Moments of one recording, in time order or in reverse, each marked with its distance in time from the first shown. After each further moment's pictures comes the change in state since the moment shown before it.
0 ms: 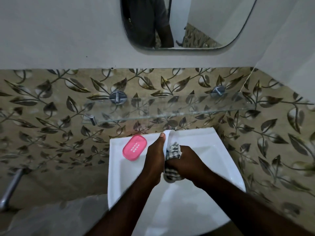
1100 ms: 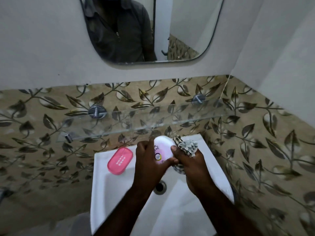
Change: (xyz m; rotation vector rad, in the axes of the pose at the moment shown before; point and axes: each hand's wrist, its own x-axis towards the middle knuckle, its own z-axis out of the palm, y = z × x) left_hand 0.007 -0.001 0.035 0.843 0.157 0.618; right_hand 0.013 0.036 -0.053 0.673 0.368 -0.232
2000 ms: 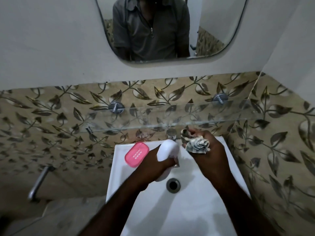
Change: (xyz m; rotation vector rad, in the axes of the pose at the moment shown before) left_hand -0.002 0.024 -0.025 -0.202 -0.287 -0.424; right_hand 0.031 -0.029 -0.023 -0.476 -0.181 -0.359
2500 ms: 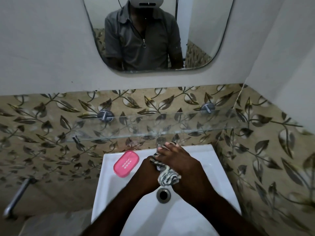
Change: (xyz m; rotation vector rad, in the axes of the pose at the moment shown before) left_hand 0.011 0.009 0.014 0.326 -0.028 0.363; right_hand -0.013 -0.019 0.012 -0.494 -0.239 -0.599
